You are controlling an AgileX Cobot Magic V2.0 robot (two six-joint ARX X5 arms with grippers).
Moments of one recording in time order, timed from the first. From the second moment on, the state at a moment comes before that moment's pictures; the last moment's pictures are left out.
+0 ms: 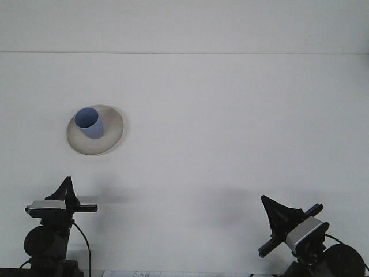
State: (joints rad) left arm -0.08 0.03 0.16 -0.05 -0.16 0.12; right arm 0.77 0.16 0.59 -0.53 0.16 0.03
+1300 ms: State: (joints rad) left arm -0.08 0.00 0.03 0.02 -0.16 0.12; right arm 0.77 0.16 0.59 -0.53 0.16 0.03
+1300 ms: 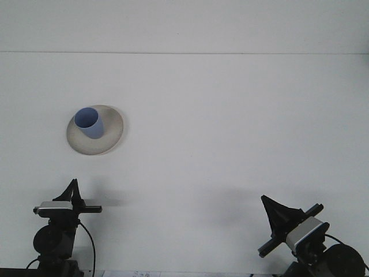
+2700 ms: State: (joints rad) left arm -0.08 0.00 0.03 0.02 -0.16 0.12; right arm -0.06 0.00 0.01 -0.09 -0.05 0.06
